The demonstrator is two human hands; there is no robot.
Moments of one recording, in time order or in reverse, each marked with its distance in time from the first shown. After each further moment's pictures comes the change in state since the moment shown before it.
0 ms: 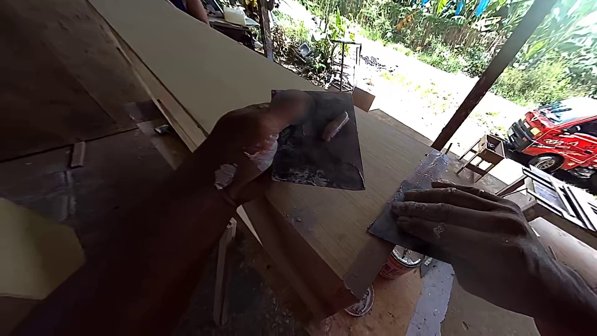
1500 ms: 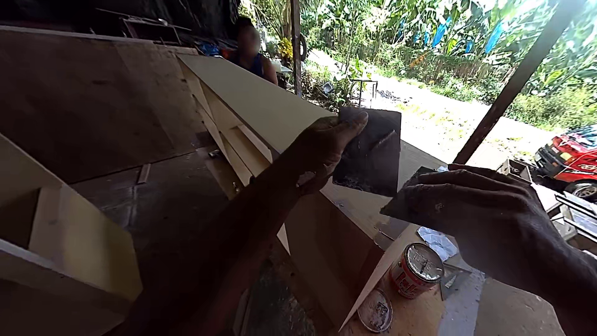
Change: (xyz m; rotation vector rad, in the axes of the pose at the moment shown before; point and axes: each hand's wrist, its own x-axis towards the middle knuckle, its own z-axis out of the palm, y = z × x) left_hand -0.015 0.138 0.150 0.200 0.411 -0.200; right_hand 0.038 -0.045 -0.032 -0.239 0.117 -0.063
